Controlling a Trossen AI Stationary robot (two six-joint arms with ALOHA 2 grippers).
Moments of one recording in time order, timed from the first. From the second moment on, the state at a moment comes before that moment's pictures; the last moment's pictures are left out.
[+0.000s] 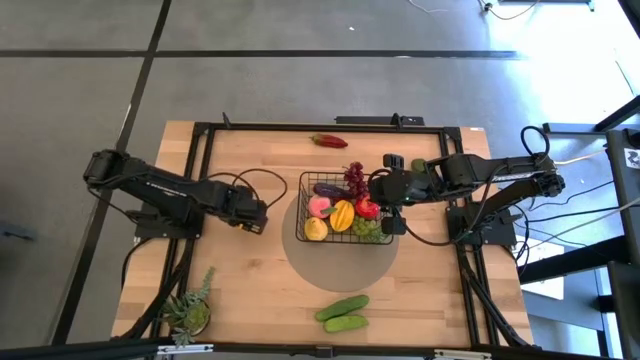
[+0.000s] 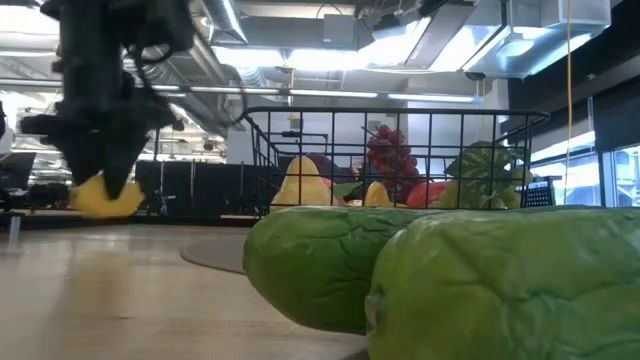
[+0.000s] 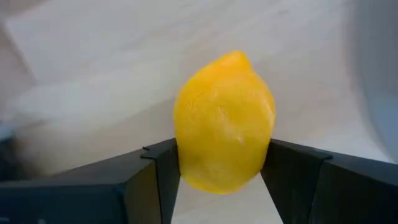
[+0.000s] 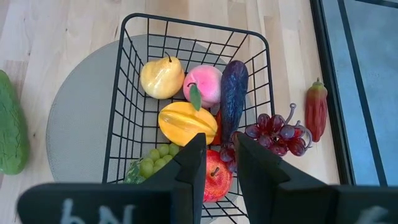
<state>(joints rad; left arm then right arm) -0.12 1.25 0.72 -0.83 -0.17 -1.33 0.19 1.41 1.55 -1.09 0.30 0.04</state>
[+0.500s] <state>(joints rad) -0.15 1.23 1.14 -0.83 -0.36 -0.77 0.19 1.41 1.55 -1.09 0.30 0.04</state>
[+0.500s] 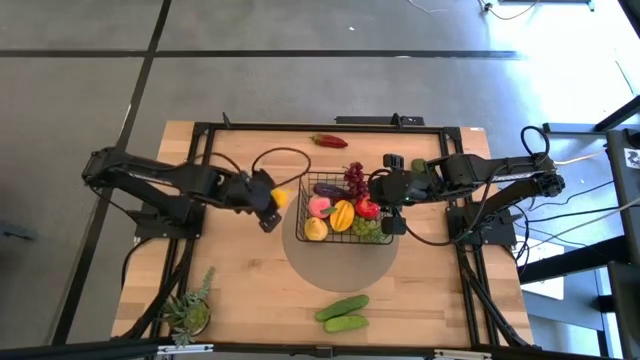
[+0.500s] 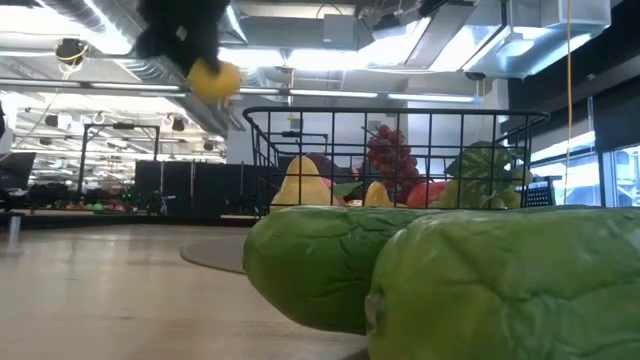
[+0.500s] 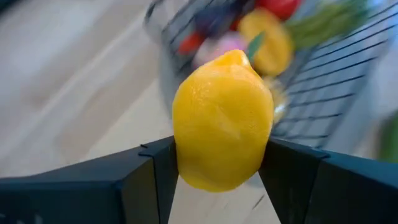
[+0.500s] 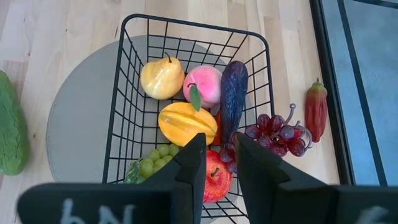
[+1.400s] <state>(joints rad) 0.00 1.64 1.33 -0.34 0.17 -0.23 0.19 1.41 1.55 -1.07 0.30 0.04</state>
